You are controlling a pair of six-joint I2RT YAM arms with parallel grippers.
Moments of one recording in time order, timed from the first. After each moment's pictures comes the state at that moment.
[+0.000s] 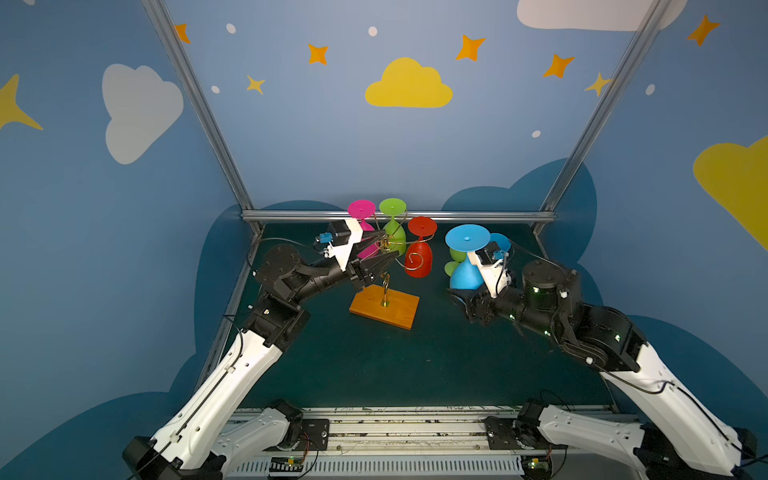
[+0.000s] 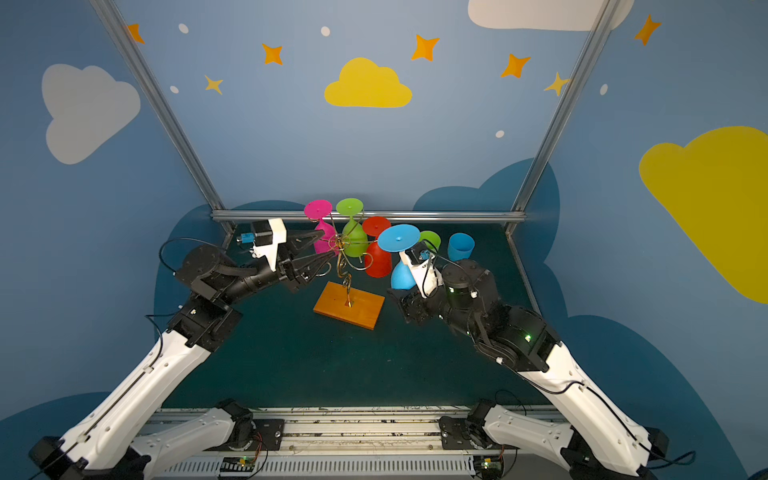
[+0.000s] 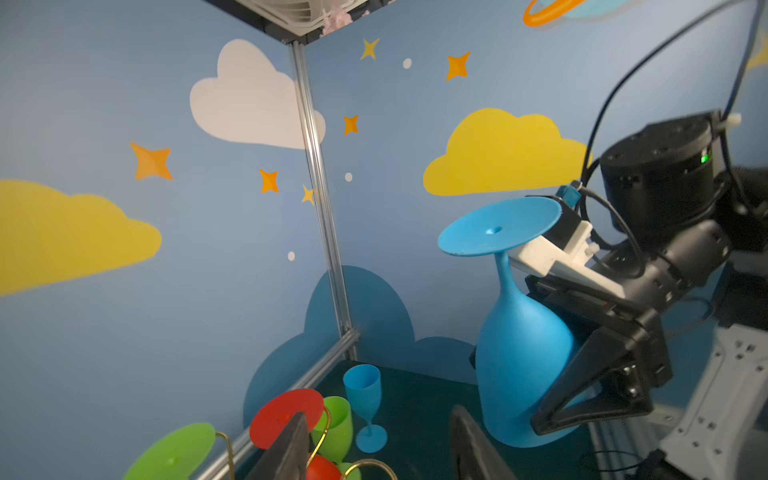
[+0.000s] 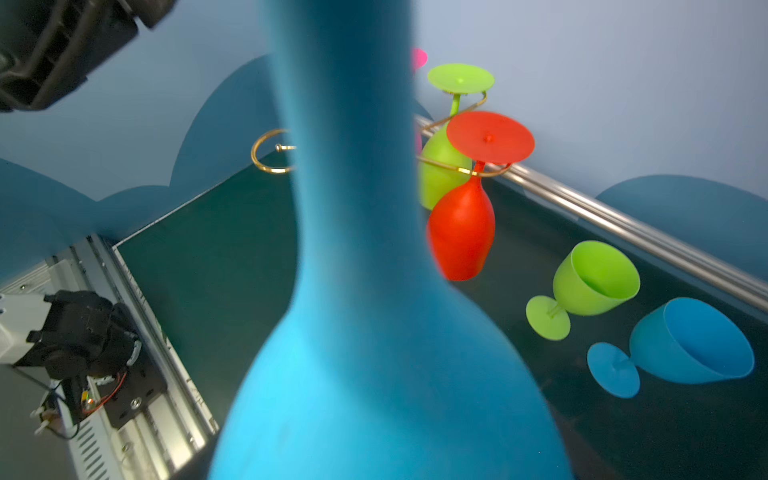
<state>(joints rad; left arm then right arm) -0.51 1.04 1.14 0.15 0.58 0.11 0.91 1.00 1.44 -0.89 0.11 0.07</state>
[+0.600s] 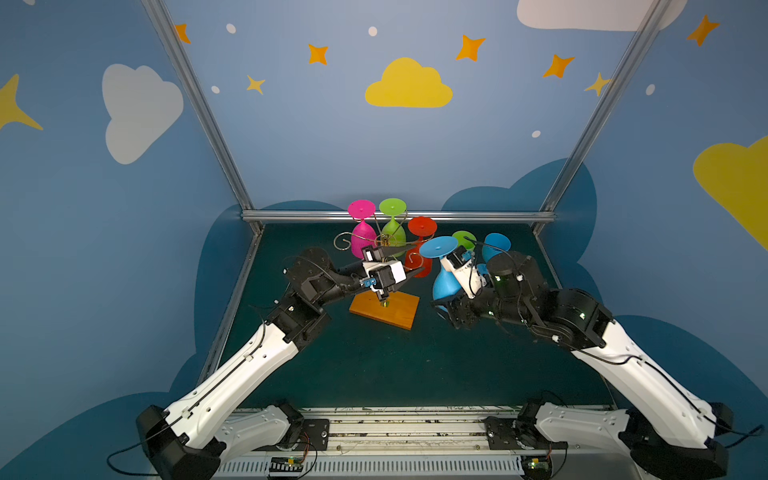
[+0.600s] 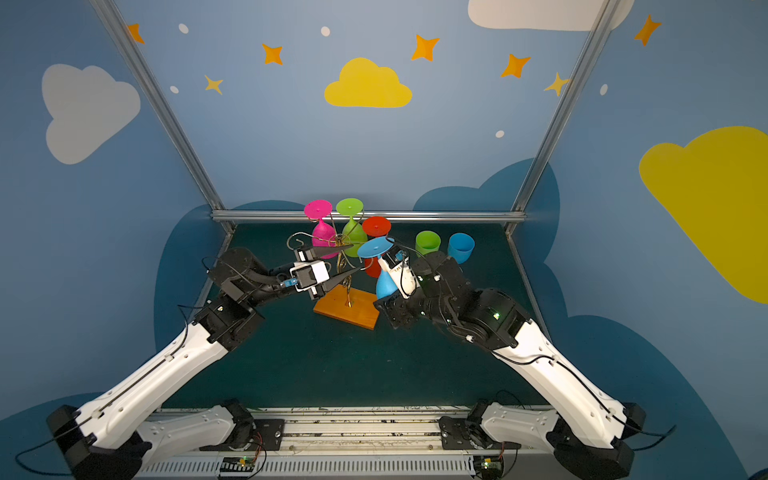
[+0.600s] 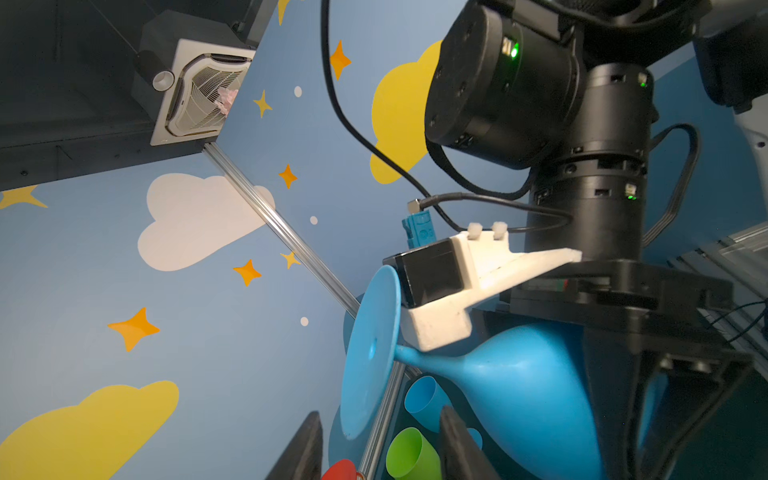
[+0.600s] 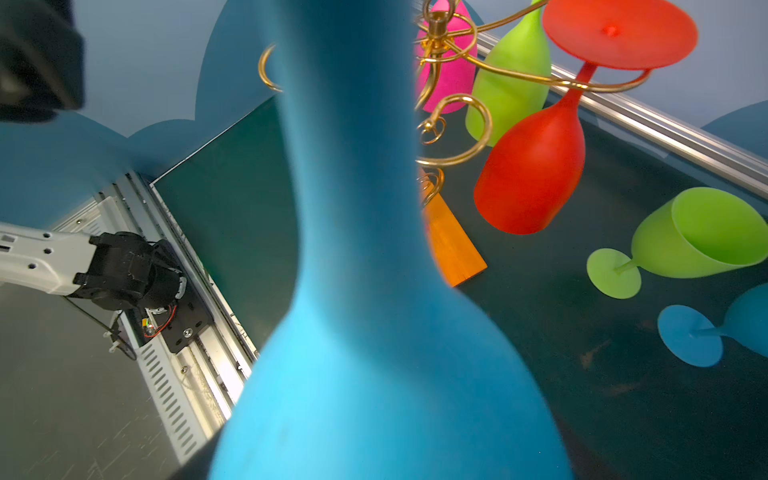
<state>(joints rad) -0.66 1.12 1.14 0.19 0.57 0.61 0.92 1.14 1.49 -0.98 -0.02 0.10</state>
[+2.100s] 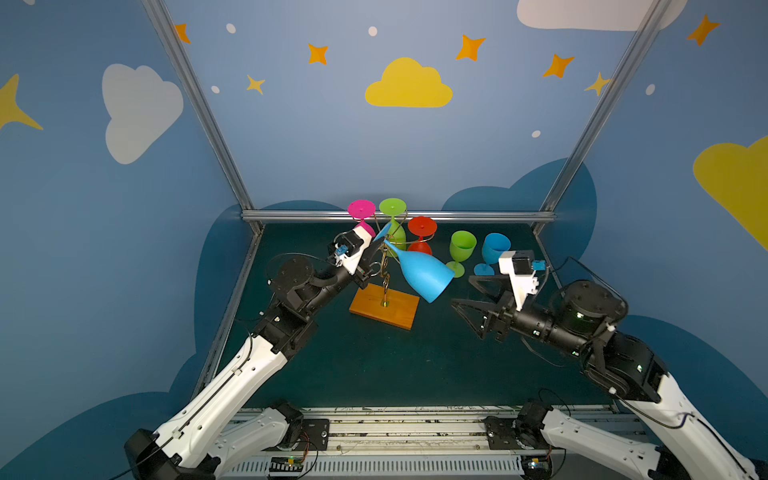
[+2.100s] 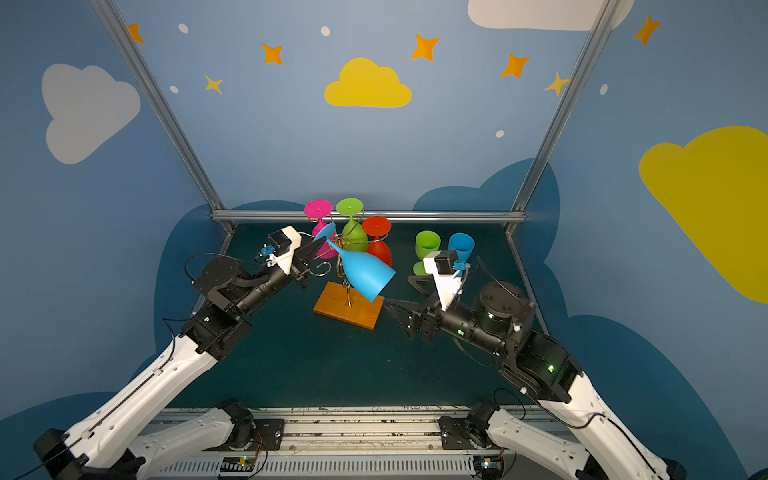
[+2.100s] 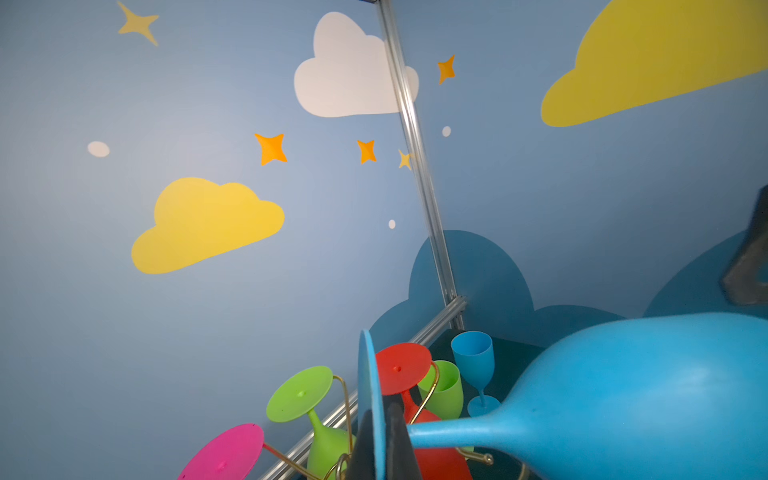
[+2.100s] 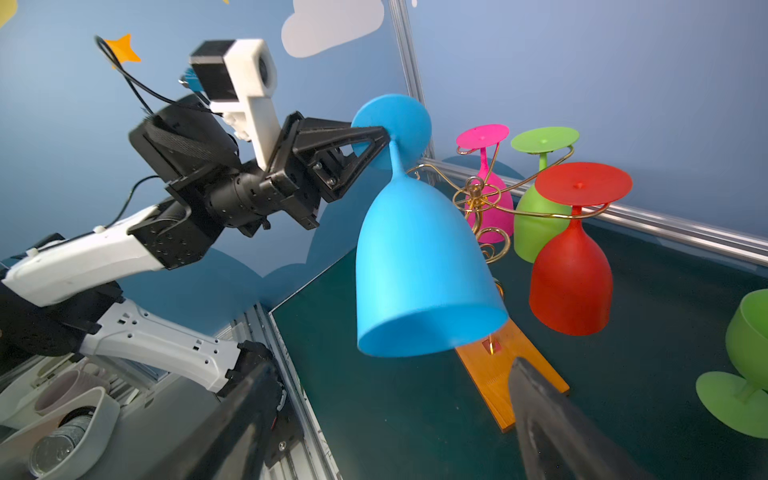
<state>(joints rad) -0.55 1.01 1.02 0.17 0.19 0.19 0.86 0.76 1.21 -0.56 -0.16 0.28</state>
